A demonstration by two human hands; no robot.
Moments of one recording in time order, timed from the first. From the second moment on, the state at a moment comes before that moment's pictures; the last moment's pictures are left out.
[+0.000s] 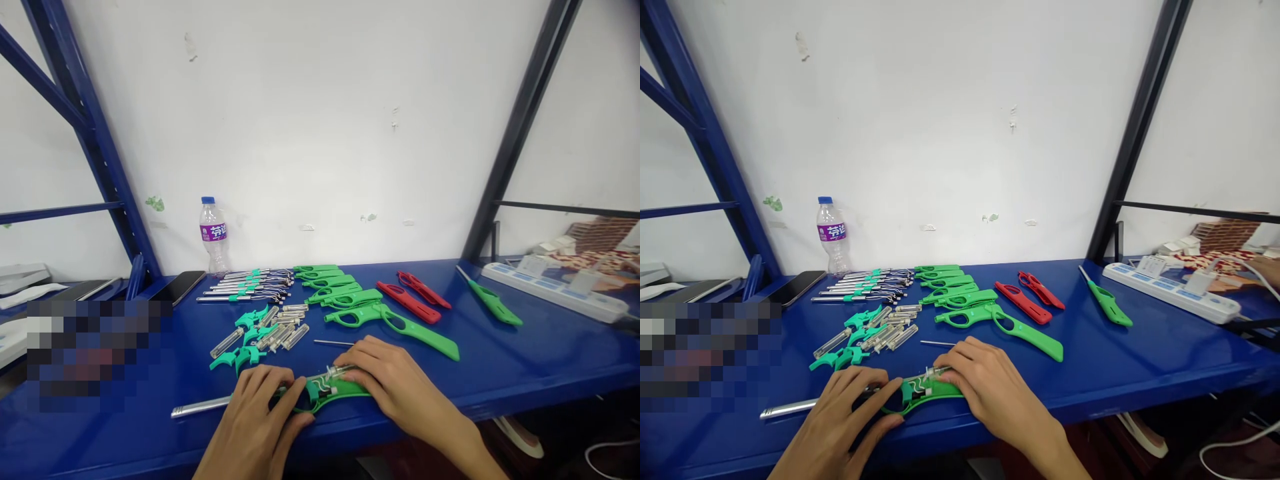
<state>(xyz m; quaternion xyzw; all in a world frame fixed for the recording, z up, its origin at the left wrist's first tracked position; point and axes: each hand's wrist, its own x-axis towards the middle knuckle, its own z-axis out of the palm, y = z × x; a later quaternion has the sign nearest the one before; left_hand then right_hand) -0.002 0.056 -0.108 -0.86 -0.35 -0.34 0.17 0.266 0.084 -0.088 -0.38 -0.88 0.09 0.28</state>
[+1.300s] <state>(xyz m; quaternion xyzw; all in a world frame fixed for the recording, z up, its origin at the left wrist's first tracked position) -0.009 0.063 -0.118 -0.85 -0.37 -0.37 0.08 0.267 0.082 -0.088 -0.38 -0.87 0.08 0.31</state>
